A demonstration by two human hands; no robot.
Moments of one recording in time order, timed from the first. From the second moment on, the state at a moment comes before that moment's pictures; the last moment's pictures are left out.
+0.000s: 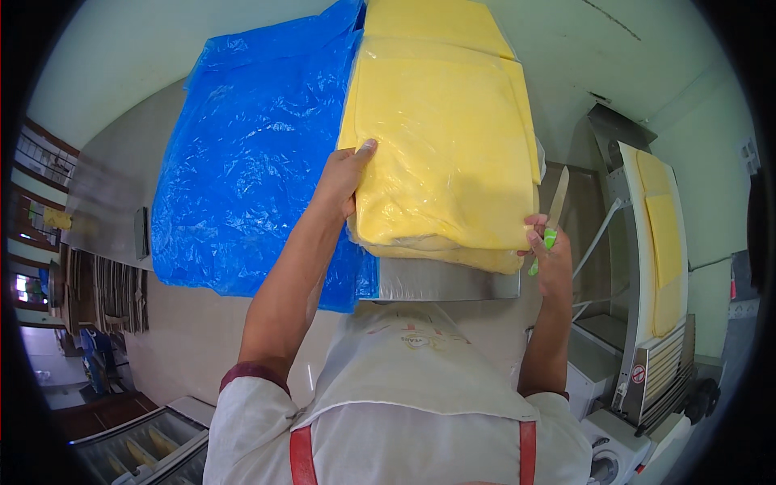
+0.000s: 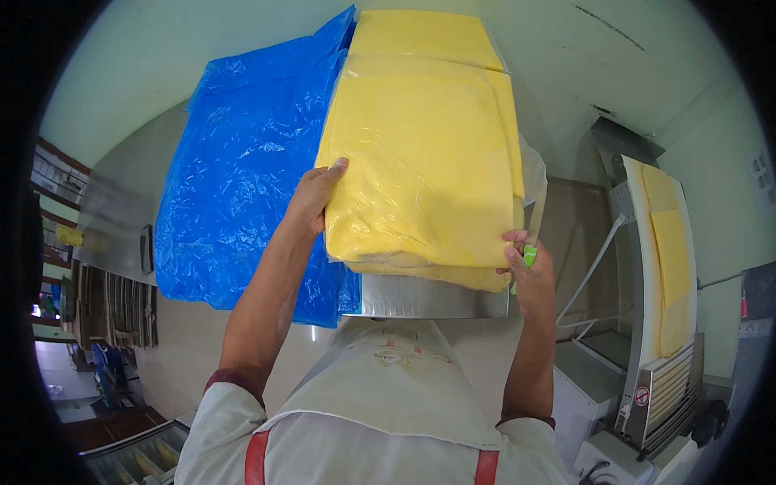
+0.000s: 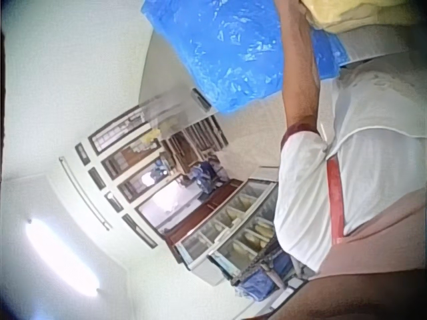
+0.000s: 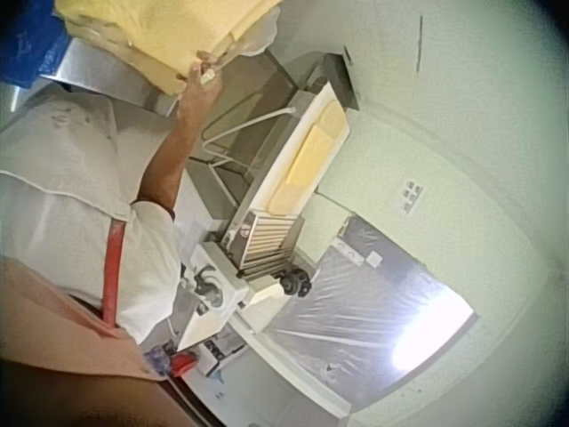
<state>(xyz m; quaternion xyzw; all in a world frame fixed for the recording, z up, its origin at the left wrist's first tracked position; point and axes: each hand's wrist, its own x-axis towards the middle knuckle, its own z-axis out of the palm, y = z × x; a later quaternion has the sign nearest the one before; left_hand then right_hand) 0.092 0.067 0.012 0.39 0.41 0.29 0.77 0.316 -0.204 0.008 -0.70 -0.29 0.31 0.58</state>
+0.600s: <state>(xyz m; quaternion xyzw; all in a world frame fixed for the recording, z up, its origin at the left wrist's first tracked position) 0.042 0.014 0.015 0.47 0.33 0.26 0.78 0.313 -0.205 0.003 -0.68 -0.27 0.32 0.60</state>
